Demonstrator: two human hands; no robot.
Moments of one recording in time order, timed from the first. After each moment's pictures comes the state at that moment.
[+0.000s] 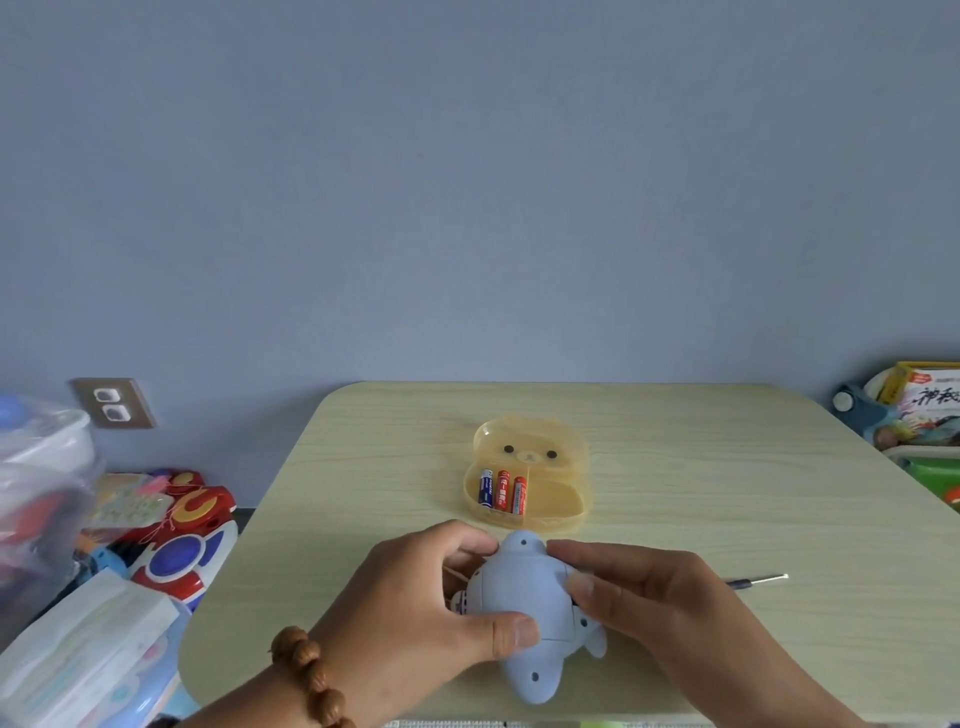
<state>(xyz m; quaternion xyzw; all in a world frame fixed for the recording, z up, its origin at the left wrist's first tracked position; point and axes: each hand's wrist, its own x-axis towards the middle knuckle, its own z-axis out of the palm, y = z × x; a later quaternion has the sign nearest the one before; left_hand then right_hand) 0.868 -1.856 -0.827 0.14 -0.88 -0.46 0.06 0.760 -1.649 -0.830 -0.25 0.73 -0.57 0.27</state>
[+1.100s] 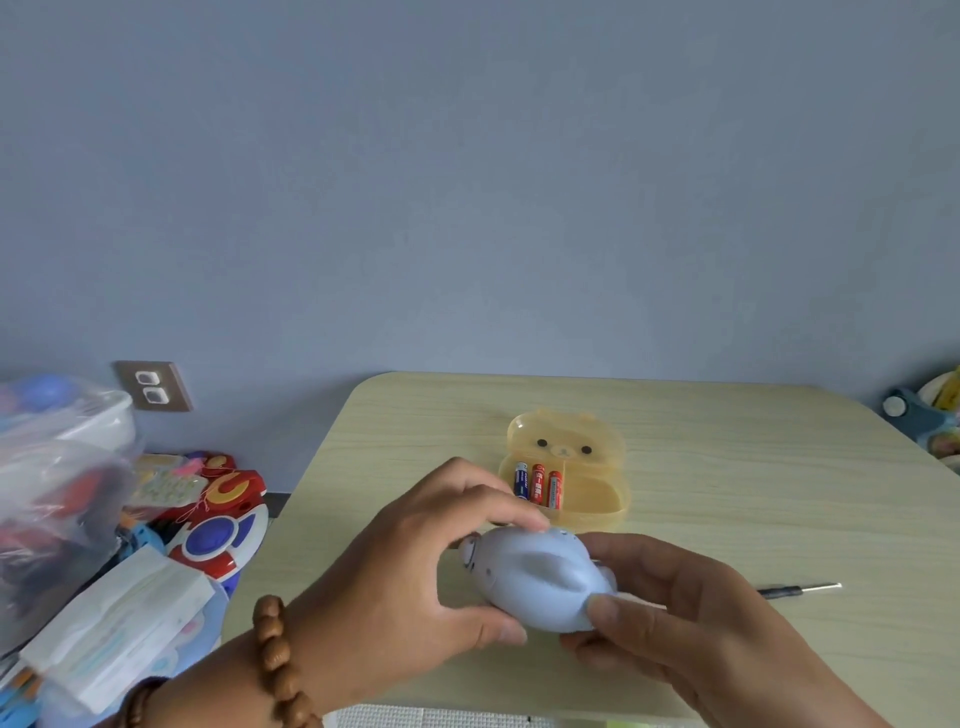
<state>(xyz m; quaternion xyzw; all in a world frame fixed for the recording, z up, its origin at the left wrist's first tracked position) 0.882 -1.886 -0.813 -0.08 -0.92 -0.33 0.20 0.778 -1.659 -0.820 -0.25 0.64 -0.63 0.36</state>
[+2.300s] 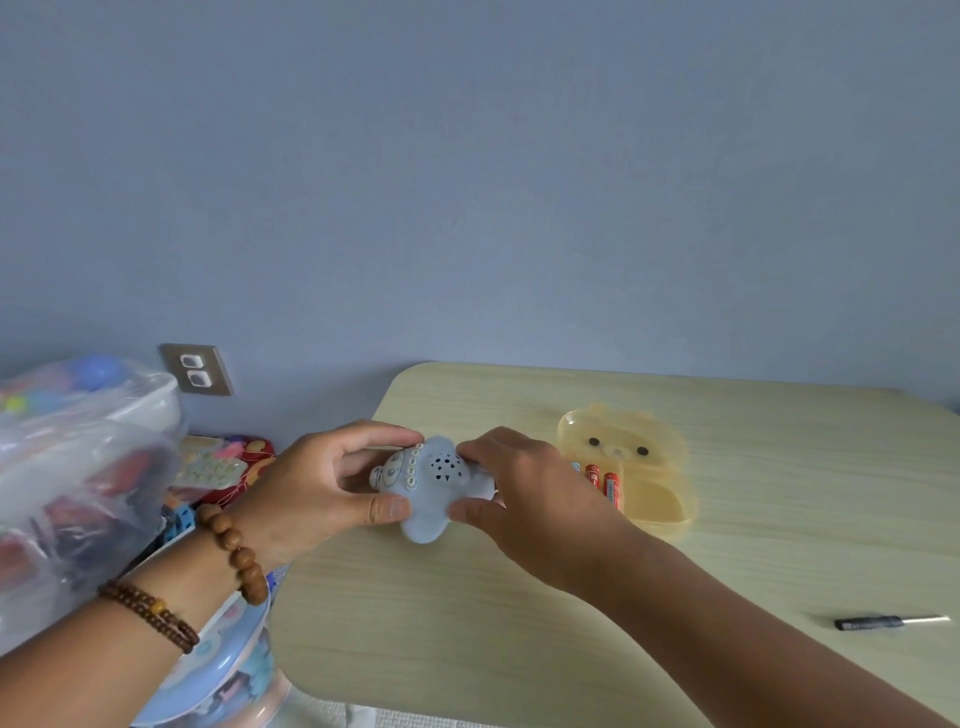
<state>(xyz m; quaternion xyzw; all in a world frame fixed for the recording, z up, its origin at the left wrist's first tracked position) 0.880 -2.026 -0.843 0.12 -0.80 -0.58 0.11 0.754 -1.819 -0.824 -0.51 0.82 -0.27 0.05</state>
